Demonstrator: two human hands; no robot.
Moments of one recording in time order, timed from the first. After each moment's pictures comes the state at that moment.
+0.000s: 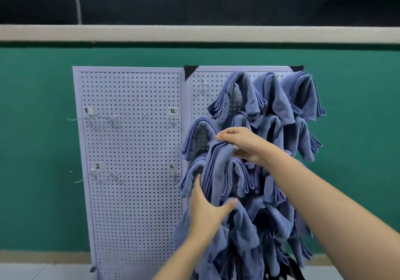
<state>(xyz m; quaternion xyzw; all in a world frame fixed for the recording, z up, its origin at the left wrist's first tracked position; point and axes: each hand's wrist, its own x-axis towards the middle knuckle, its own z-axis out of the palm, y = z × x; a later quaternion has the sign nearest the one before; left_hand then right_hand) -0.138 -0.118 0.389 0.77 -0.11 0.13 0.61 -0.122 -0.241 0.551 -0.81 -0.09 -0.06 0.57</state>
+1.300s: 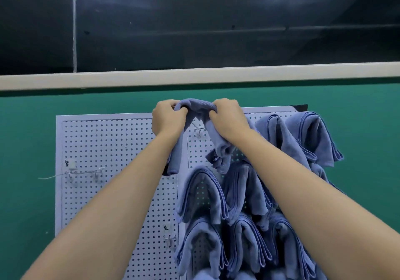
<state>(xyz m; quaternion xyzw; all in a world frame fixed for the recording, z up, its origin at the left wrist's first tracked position) -0.014 -0.078 0.694 0.71 -0.11 0.45 0.52 -0.035 -0.216 0.699 -0.85 -0.09 -0.48 0.19</state>
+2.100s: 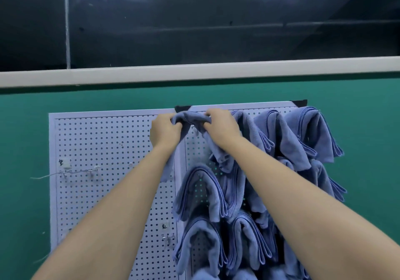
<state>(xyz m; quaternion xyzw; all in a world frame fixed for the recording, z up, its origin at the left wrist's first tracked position) 0.024 -0.074 0.666 0.78 -0.08 0.46 0.42 0.000 -0.214 0.675 -0.86 -0.09 -0.45 0.21</state>
